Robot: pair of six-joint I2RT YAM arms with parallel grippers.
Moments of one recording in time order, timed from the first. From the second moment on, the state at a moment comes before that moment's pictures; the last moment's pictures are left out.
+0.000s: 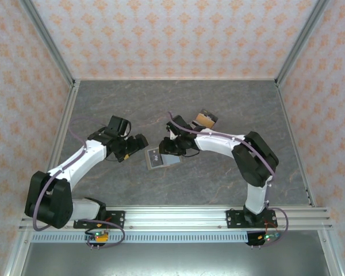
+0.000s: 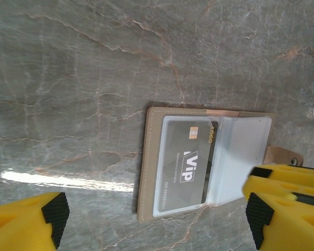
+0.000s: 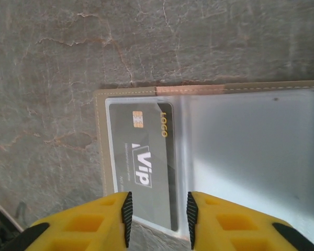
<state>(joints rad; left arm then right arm) -0.27 1.32 0.83 -0.62 0.24 -0.81 0.77 1.88 1.21 -0.35 -0.35 0.75</state>
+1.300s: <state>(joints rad) -0.35 1.59 0.81 -0.45 0.32 -0.84 0.77 1.96 1.22 -0.31 -0.37 0.81</state>
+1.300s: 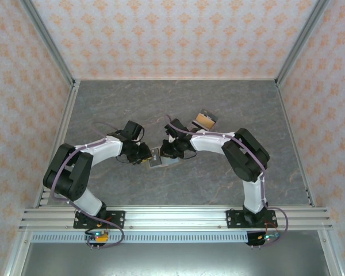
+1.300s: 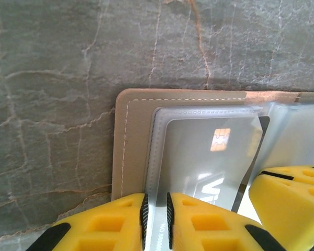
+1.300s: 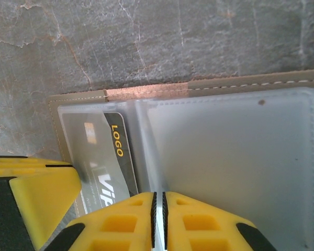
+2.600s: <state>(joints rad) -0.35 1.61 0.82 -0.43 0.33 -0.83 0.74 1.91 1.11 -0.14 -0.41 0.85</state>
